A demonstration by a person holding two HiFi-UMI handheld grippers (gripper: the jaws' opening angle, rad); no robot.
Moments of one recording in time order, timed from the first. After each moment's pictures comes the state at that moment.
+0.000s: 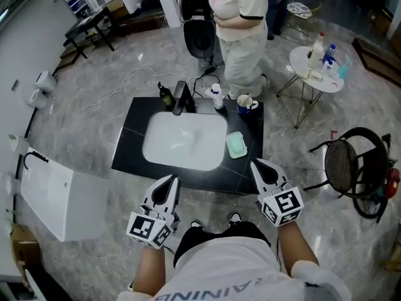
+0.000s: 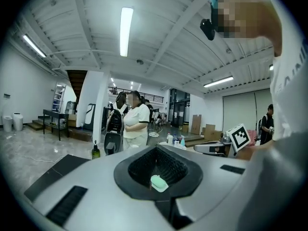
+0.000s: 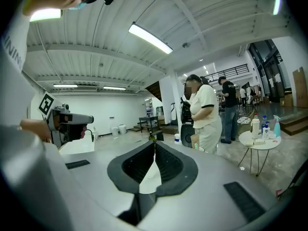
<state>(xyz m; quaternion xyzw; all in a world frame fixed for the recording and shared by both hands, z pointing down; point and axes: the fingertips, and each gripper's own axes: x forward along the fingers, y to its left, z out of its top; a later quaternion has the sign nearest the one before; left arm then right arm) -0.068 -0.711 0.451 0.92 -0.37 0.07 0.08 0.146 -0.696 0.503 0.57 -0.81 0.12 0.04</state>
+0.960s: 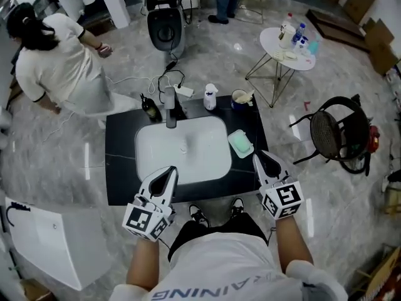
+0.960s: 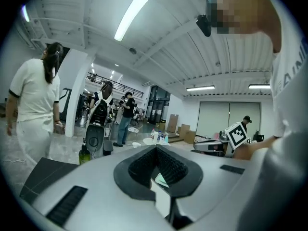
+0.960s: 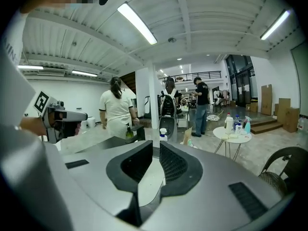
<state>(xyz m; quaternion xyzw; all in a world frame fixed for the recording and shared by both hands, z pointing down) -0.121 -0.860 0.489 0.97 -0.21 0.07 0.11 0.096 -0.769 0.527 0.71 -0.68 0.15 0.10</state>
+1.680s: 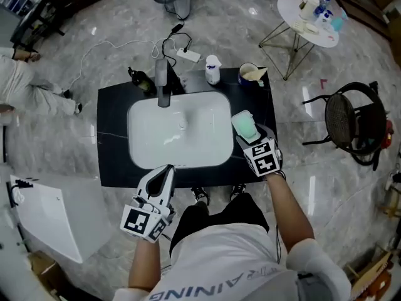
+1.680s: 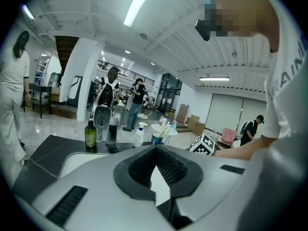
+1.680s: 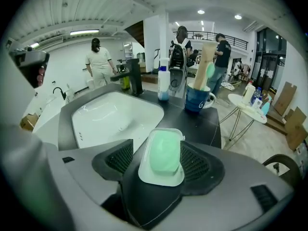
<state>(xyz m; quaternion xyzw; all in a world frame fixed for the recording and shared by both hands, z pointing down) -0.106 -0.849 0.554 0.94 -0.25 0.14 0.17 0.137 -0.834 0.737 0.61 -0.67 0.28 0.31</state>
